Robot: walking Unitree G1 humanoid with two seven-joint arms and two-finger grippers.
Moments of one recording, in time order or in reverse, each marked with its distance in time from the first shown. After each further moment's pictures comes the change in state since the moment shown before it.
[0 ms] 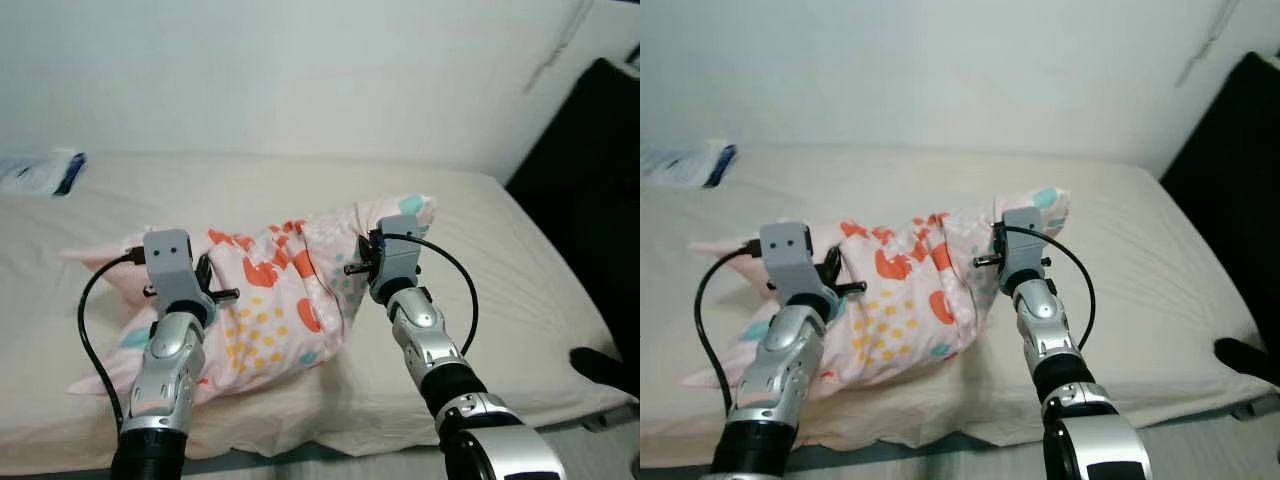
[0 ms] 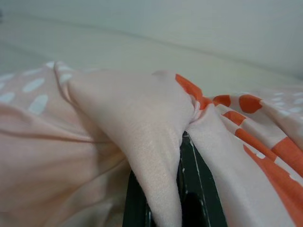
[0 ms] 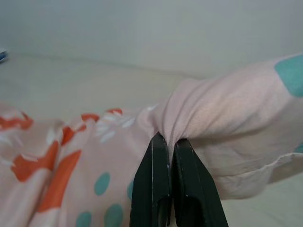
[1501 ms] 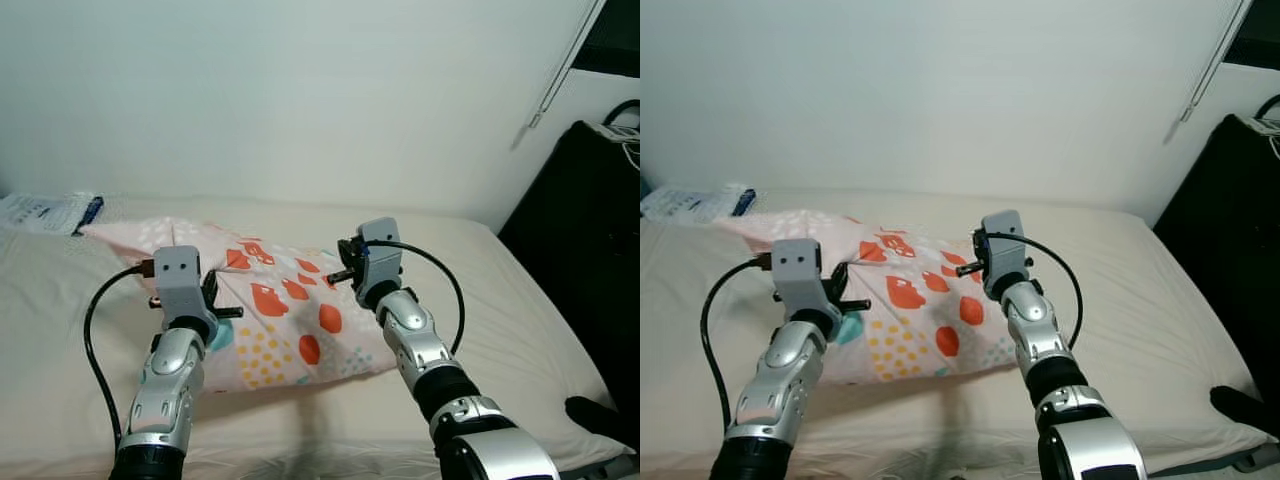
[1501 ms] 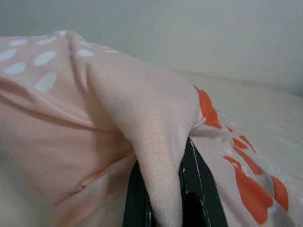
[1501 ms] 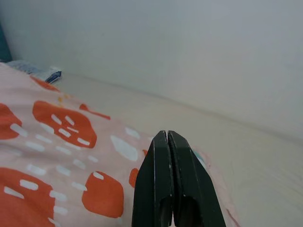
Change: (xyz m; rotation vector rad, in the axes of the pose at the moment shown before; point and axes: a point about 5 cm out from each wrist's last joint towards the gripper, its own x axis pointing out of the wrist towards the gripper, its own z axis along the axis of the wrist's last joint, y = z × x) left arm -0.007 0.003 -0.011 0.091 0.019 -0.030; right arm 0.001 0.016 0.000 -0.002 0.004 0.115
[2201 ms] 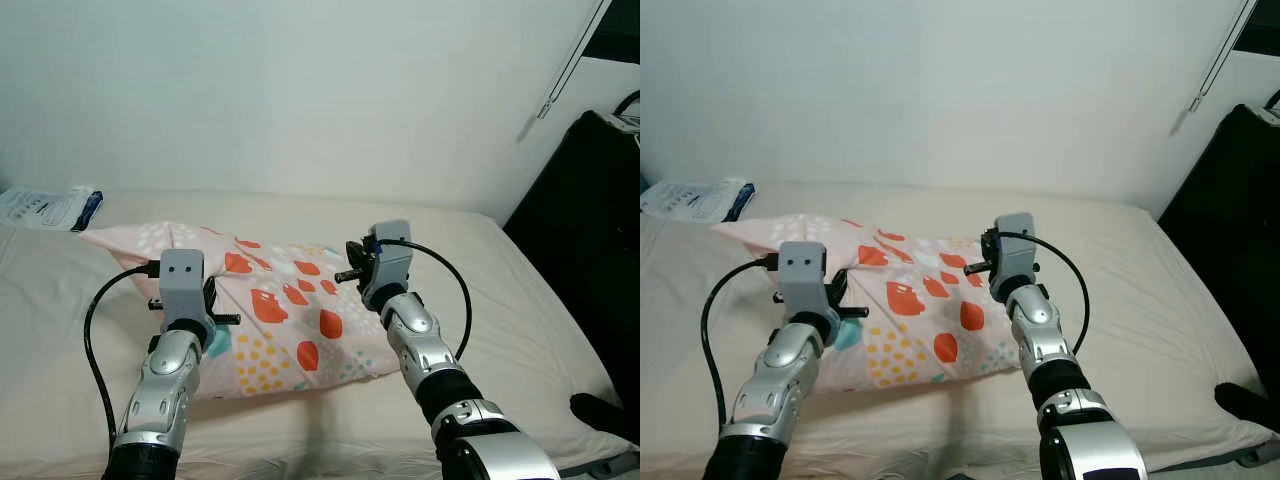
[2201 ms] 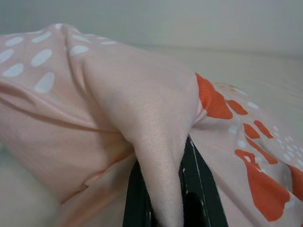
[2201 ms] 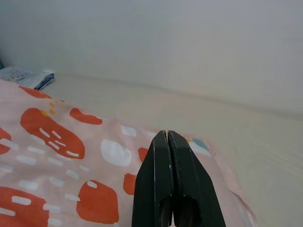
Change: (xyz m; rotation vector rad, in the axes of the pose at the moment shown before) left arm 0.001 0.005 -0.009 0.097 0.060 -0.004; right arm -0.005 -0.007 -0.007 0.071 0.016 -0.047
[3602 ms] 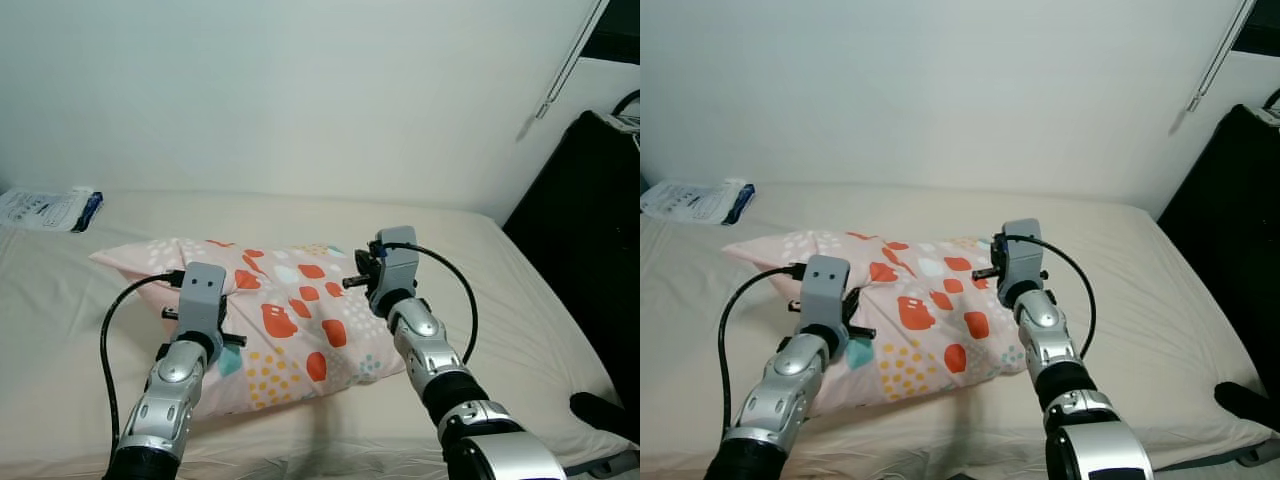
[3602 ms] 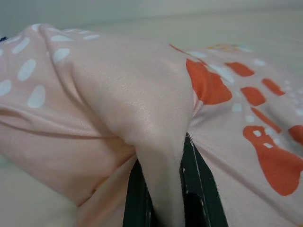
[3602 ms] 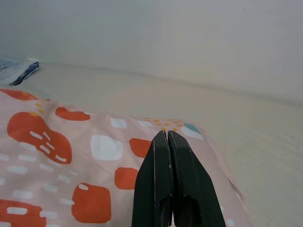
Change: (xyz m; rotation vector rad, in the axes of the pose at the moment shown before) left arm -0.001 -0.003 -0.023 0.132 0.113 -0.042; right arm -0.003 -0.010 -0.007 -0.008 0.051 -0.045
